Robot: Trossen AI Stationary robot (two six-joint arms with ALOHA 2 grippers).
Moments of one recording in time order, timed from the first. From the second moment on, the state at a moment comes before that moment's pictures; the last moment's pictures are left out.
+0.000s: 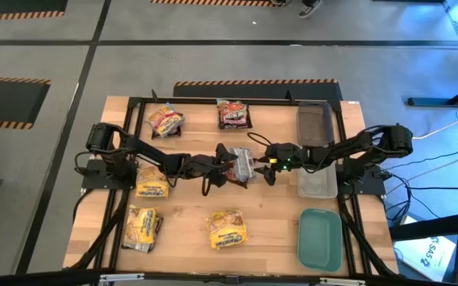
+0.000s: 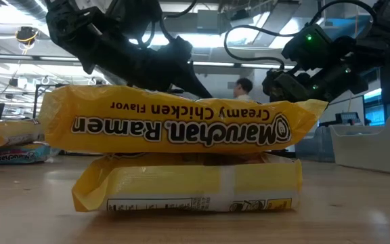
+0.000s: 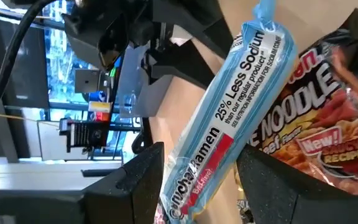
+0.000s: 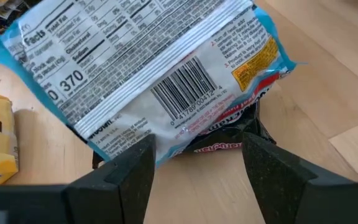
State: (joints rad) left arm -0.07 1.75 0.74 0.65 -0.47 1.14; right arm -0.12 1.51 0.42 0.48 -0.02 0.38
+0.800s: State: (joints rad) left arm 0.00 1.80 0.74 0.63 -0.20 0.96; right arm -0.12 1.51 0.42 0.53 -0.08 0.30
